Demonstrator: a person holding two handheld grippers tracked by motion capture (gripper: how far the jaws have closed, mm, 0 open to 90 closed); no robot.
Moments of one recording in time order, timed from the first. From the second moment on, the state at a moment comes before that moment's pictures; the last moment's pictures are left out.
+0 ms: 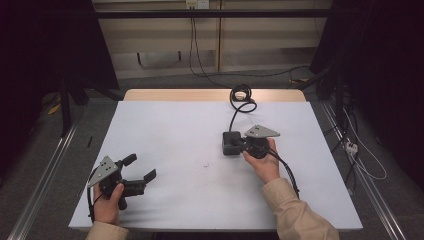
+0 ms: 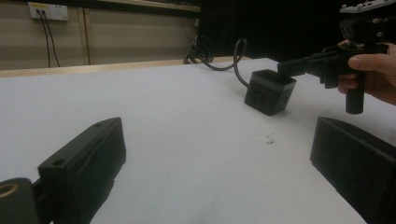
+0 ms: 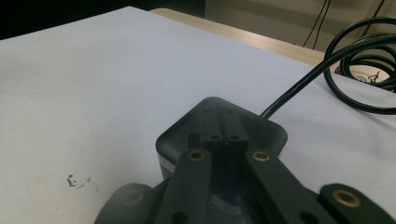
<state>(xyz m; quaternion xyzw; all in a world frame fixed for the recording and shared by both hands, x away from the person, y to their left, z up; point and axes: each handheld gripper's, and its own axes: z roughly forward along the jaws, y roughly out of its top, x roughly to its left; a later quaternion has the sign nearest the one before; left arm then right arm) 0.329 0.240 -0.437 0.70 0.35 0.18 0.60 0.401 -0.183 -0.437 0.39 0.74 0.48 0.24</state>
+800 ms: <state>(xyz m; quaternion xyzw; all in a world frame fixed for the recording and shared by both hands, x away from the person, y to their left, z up) 0.329 0.241 -0.436 0.70 0.35 0.19 0.60 0.400 -0.181 -0.438 0.38 0.75 0.48 0.25</state>
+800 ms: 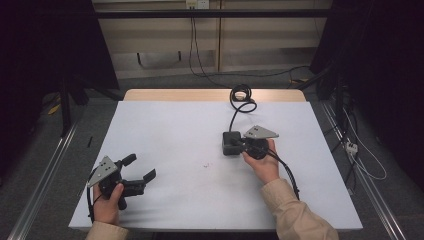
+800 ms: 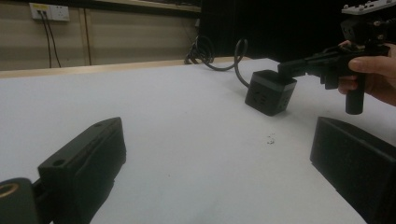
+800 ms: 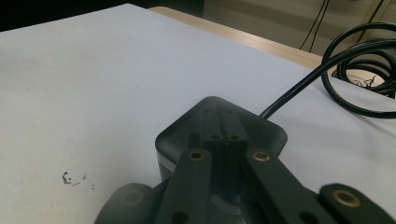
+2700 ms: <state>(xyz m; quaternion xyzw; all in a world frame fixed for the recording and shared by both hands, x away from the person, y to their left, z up) 0.327 0.244 -0.437 0.70 0.35 0.19 0.60 0.378 -0.194 -0.419 0.38 0.74 0.51 0.21</state>
